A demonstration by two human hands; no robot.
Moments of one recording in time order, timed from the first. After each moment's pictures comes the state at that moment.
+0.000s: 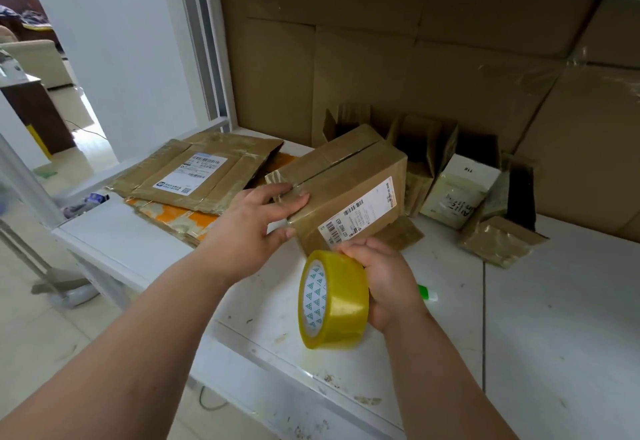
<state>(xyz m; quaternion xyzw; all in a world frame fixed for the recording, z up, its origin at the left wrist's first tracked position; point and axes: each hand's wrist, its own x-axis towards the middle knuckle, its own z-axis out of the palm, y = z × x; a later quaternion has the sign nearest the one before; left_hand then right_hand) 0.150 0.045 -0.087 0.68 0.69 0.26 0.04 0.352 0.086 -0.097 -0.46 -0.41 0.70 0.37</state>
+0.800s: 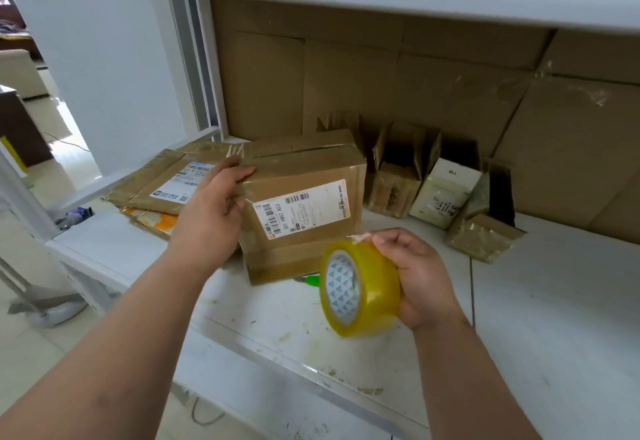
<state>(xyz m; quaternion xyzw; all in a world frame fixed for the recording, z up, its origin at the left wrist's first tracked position) 0.136 0.028 -0.066 0.53 0.69 0.49 0.08 0.385 0.077 -0.085 -0.39 -0.45 0.66 0.46</state>
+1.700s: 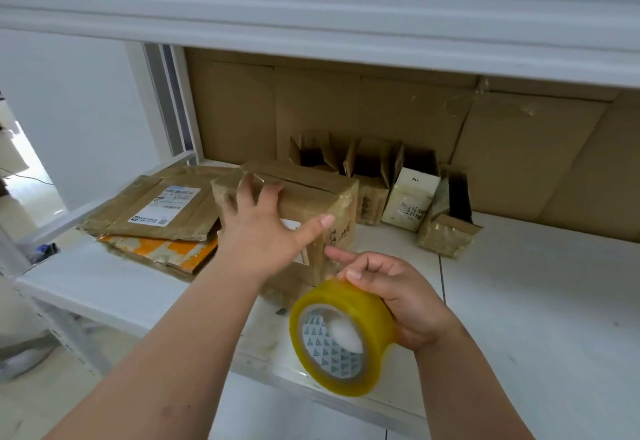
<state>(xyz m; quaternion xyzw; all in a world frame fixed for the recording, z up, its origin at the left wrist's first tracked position) 0.209 0.036 -0.036 0.57 0.76 0.29 0.11 0.407 0.043 -0.074 -0.29 -0.52 0.72 0.35</state>
